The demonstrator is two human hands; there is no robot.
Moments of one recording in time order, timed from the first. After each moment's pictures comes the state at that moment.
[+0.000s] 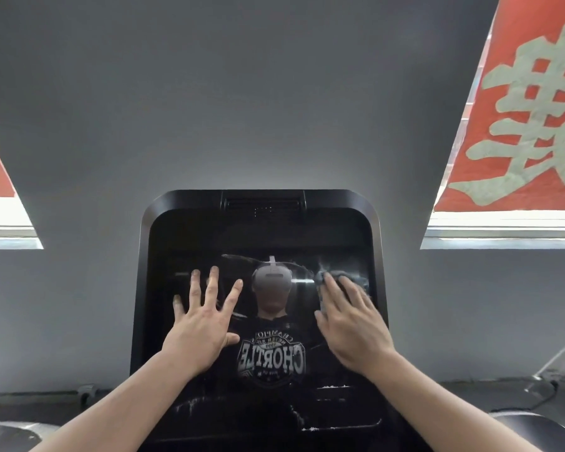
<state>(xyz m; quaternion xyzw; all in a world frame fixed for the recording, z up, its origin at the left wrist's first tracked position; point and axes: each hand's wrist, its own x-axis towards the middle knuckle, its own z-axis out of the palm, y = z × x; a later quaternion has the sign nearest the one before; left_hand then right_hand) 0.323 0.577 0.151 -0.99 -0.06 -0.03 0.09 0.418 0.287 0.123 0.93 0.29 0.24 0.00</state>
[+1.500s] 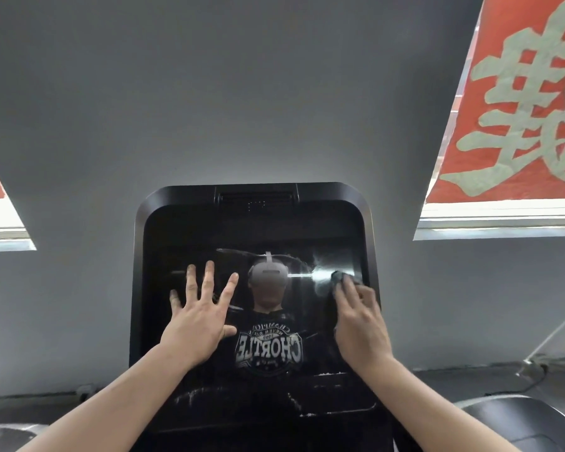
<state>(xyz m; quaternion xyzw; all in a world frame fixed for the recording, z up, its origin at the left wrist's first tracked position) 0.322 0.577 0.151 -1.00 -0.05 -0.03 0.07 0.407 0.274 0.100 0.95 0.21 0.23 -0.11</state>
